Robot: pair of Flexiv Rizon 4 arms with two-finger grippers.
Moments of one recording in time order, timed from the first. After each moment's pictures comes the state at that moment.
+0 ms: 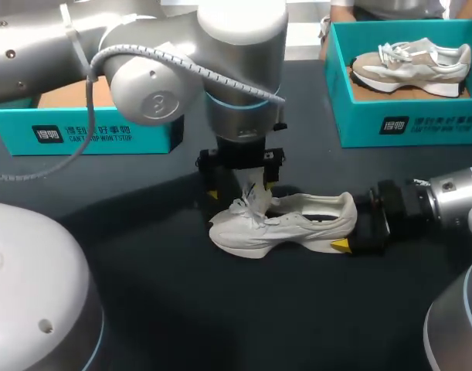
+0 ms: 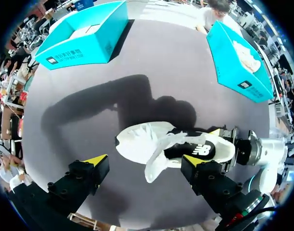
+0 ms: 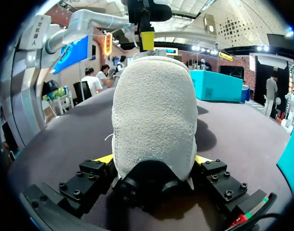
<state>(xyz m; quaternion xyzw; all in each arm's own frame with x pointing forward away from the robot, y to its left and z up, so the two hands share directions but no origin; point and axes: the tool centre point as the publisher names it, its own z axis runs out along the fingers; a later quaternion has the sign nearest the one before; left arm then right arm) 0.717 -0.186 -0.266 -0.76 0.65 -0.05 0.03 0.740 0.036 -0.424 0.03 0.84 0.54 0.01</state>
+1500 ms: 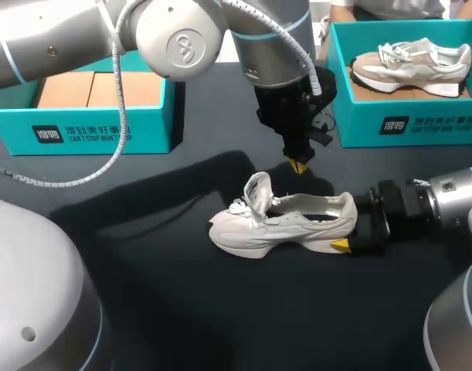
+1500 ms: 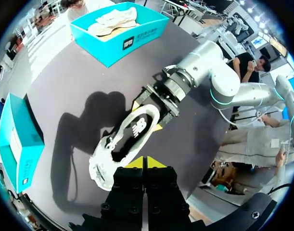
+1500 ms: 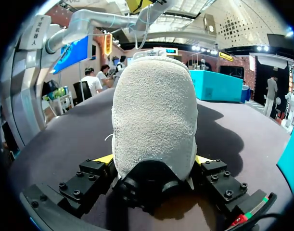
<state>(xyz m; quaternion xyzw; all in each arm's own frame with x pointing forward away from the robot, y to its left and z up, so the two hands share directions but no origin) 0.709 -0.280 -0.201 -0.35 0.93 -0.11 -0.07 0.740 0.036 -0.424 0.03 0.84 0.54 0.01</state>
